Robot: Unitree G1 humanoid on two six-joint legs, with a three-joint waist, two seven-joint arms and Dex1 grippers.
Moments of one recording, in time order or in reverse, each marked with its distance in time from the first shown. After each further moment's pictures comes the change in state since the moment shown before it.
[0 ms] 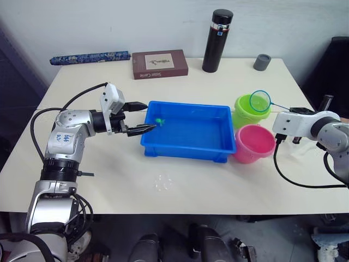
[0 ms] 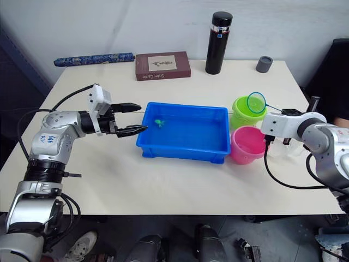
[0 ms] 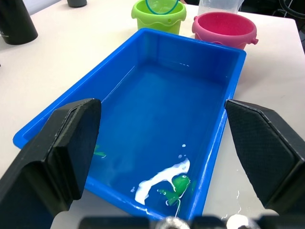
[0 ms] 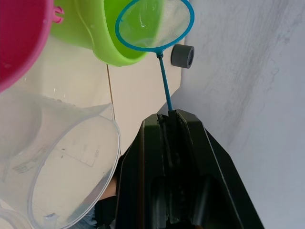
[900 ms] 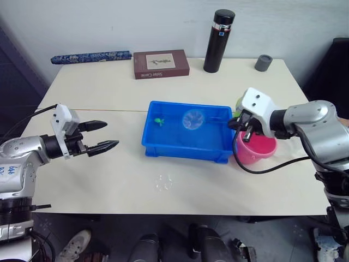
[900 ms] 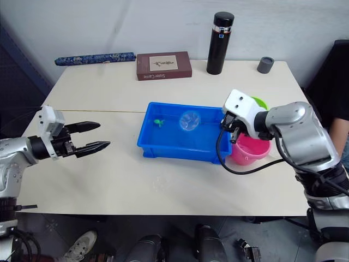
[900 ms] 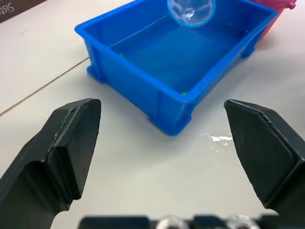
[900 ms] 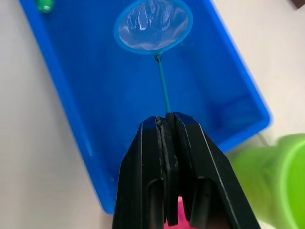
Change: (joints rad) left arm 0.462 0.219 0.299 -0.369 -0.142 0.205 0.074; right arm -0.340 0.304 0.058 -0.161 0.615 0.668 0.479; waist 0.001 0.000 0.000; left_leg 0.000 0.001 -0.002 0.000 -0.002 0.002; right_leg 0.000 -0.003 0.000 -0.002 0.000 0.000
